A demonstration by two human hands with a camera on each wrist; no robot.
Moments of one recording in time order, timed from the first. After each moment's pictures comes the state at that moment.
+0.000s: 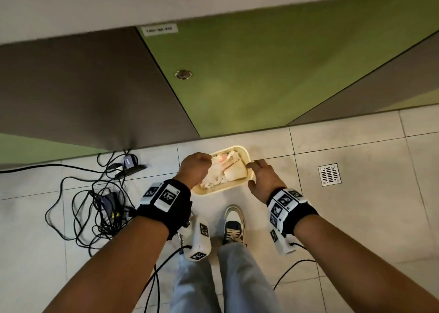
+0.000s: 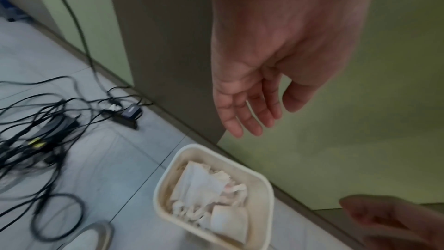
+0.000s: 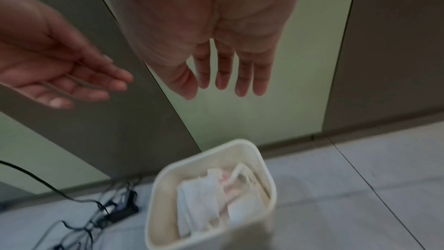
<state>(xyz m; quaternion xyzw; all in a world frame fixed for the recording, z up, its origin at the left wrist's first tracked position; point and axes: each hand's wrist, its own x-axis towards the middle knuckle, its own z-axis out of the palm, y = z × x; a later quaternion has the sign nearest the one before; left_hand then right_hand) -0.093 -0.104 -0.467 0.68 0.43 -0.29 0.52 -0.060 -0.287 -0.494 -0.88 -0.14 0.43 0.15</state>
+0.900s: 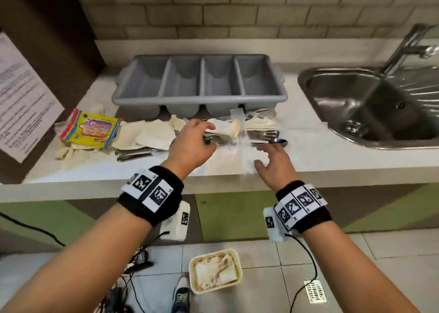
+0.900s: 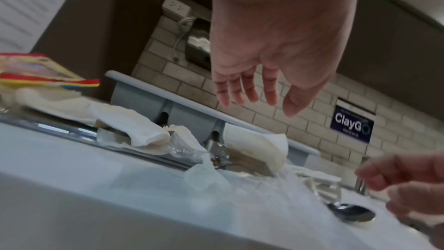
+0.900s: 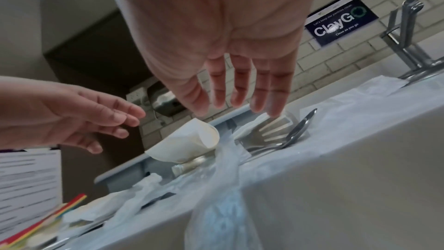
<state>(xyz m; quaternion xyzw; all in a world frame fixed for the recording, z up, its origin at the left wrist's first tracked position) -0.006 -0.061 -0.033 0.94 0.15 0.12 0.27 0.063 -0.256 -0.076 -0.92 -0.22 0.03 0.33</state>
